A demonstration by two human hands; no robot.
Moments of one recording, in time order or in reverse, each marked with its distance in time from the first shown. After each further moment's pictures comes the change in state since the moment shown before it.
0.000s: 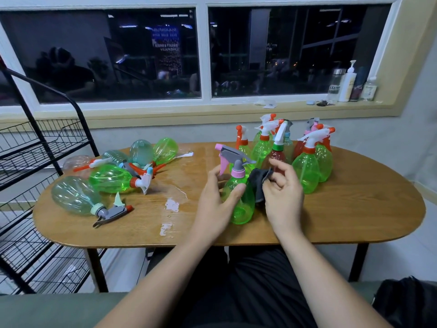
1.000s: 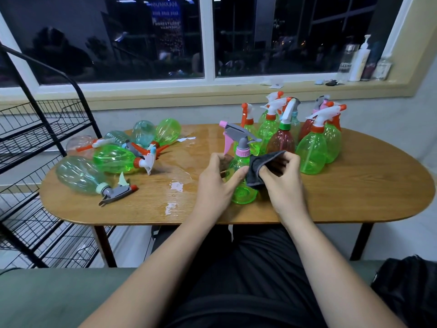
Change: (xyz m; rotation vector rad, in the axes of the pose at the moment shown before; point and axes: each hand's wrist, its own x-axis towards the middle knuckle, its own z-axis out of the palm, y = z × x) left_hand -0.003 -0.007 -0.005 0.104 0.034 0.063; right_hand -0.013 0.005 -0.006 -0.145 -0.121 0.111
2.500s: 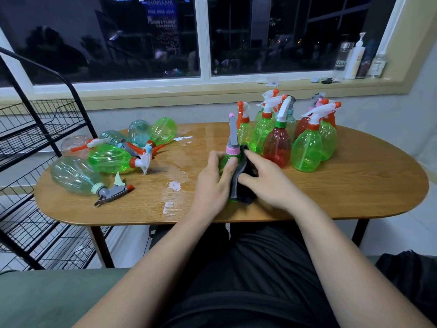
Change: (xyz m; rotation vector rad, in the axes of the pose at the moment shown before) left_hand 0.000 0.002 -0.001 0.027 -0.064 -0.060; right_hand 0.008 -0.036 -0.002 -0.391 -0.535 -0.122
